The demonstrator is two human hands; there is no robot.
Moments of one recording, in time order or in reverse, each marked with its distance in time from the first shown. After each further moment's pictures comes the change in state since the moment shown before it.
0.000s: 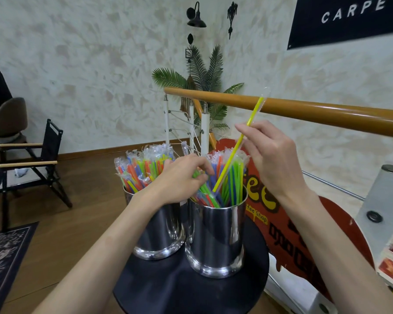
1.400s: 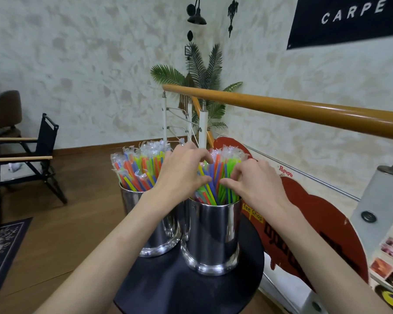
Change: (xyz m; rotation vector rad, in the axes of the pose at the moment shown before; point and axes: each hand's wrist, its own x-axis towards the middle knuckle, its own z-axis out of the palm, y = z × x) left_hand 0.006 0.011 0.012 0.182 0.202 -0.019; right_hand -0.024 -0.022 0.015 -0.121 -0.656 0.552
